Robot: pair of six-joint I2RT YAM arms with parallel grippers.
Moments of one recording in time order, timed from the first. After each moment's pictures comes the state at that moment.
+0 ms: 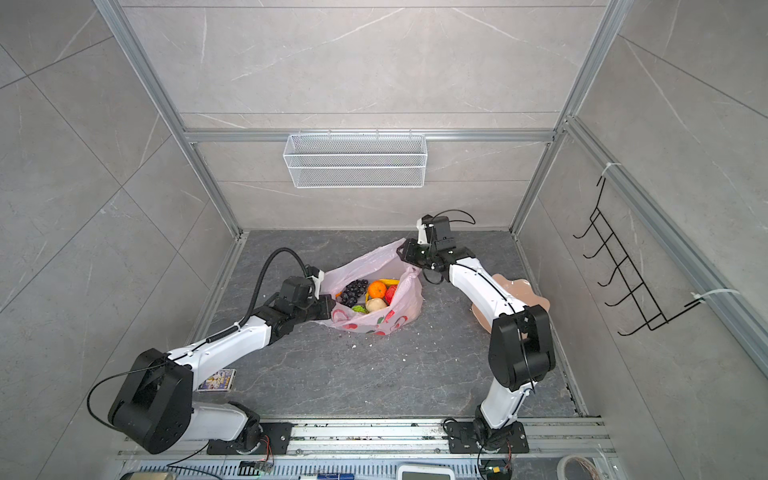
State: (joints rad) left arm -0.52 1.40 0.81 -0.12 0.14 -0.45; right arm 0.32 1.74 1.45 -0.38 -0.29 0.55
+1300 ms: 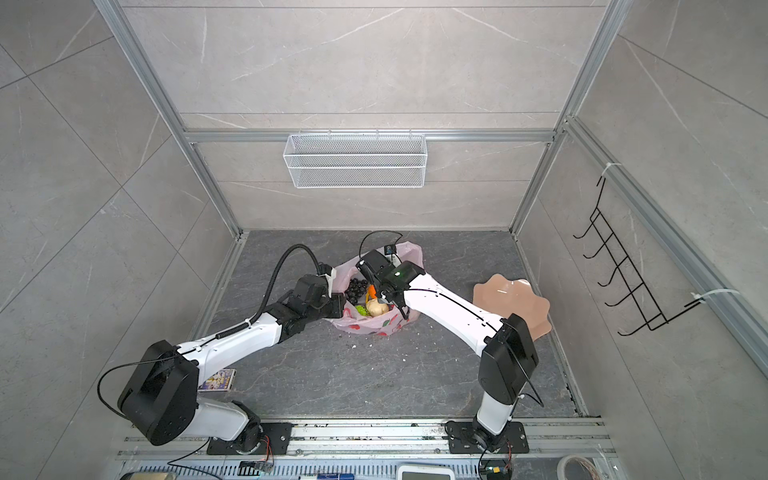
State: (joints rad) left arm -0.61 1.43 0.85 -0.13 0.03 -0.48; right arm 0.77 1.74 1.56 -0.99 0.56 0.55
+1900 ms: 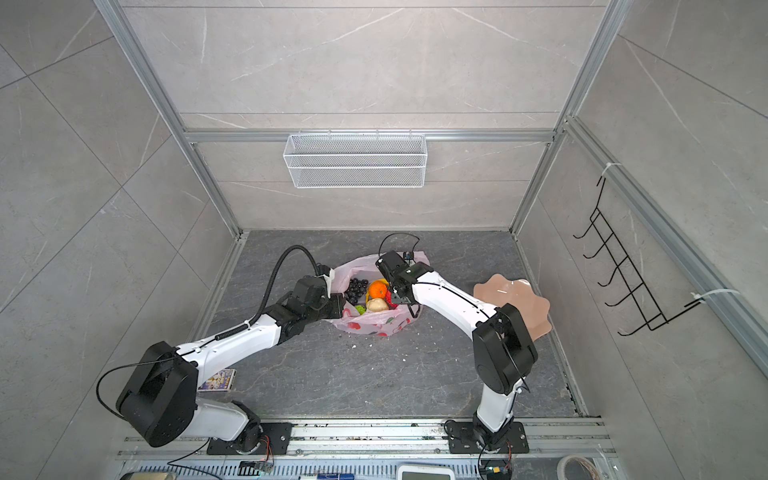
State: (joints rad) left arm -0.58 1.42 0.82 -0.09 0.06 -0.53; right arm 0.60 1.76 1.37 -0.80 0.36 0.59
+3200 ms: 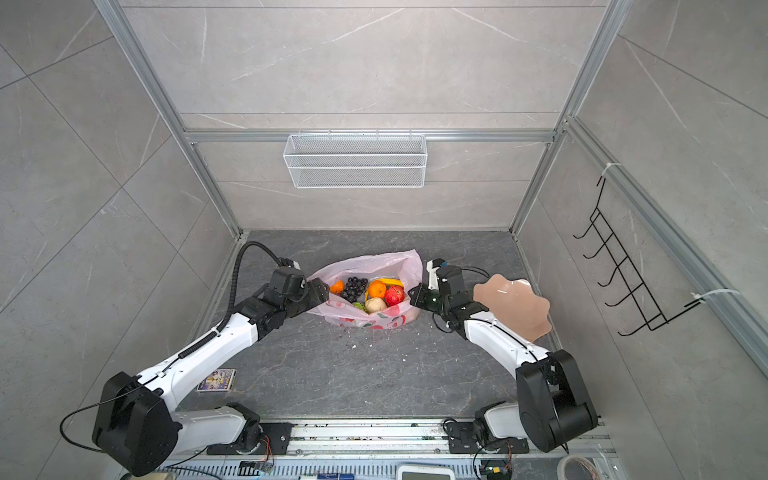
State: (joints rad) left arm -0.53 1.28 0.96 -0.44 -0.15 -0.79; right arm 0.36 1.38 0.79 -0.02 -0.32 0.63
